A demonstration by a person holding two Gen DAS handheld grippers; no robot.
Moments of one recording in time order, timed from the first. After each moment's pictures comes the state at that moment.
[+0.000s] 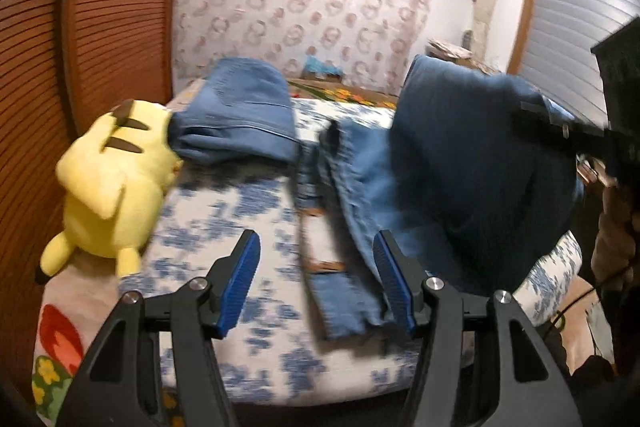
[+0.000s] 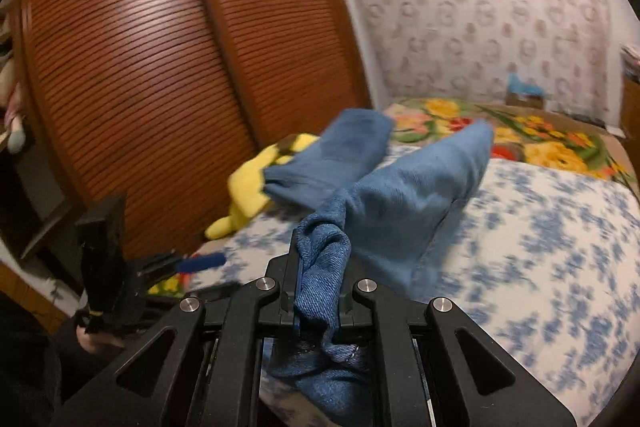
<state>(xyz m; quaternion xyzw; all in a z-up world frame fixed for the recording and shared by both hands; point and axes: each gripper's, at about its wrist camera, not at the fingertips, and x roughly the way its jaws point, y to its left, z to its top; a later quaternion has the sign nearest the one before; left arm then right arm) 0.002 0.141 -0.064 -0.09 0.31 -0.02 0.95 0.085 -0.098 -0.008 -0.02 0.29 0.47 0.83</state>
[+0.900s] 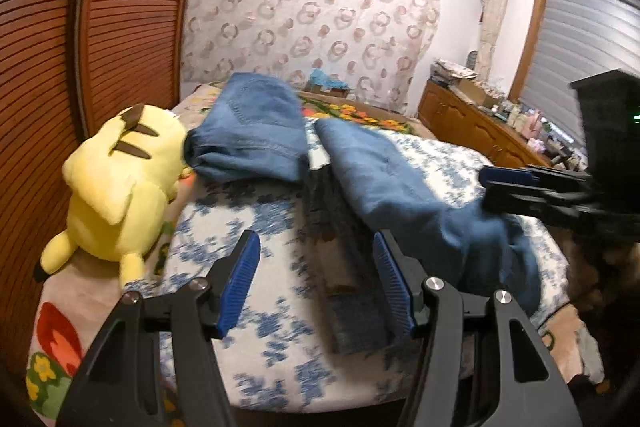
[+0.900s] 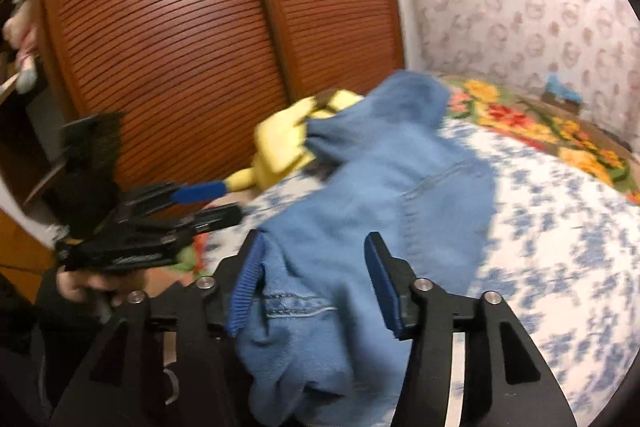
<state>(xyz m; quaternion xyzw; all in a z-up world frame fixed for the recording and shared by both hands) 0.010 0.154 -0.051 -0.12 0.29 -0.03 0.95 0.090 -0.057 -0.028 -0.10 0.32 0.48 0.81</state>
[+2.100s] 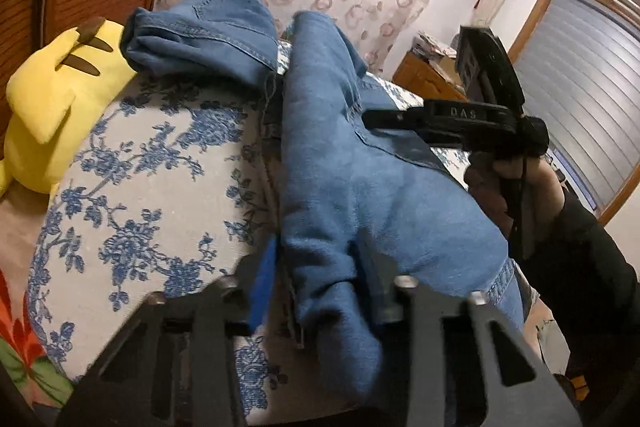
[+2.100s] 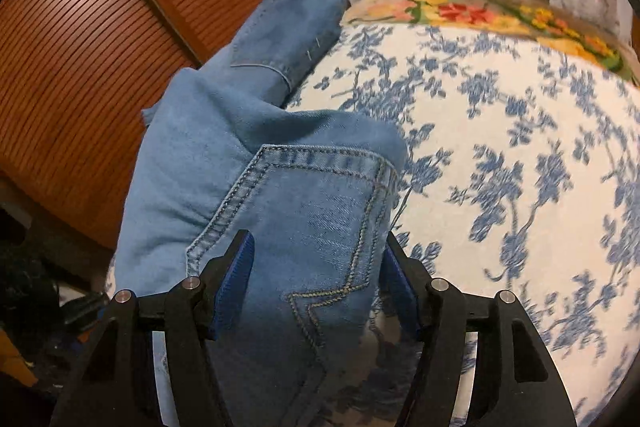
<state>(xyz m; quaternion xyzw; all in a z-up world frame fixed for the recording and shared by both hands) 0.031 0.126 -0.121 -0.19 0.35 -0.08 0.91 0.251 -0.047 -0.128 -0.01 0.48 0.43 0.77</state>
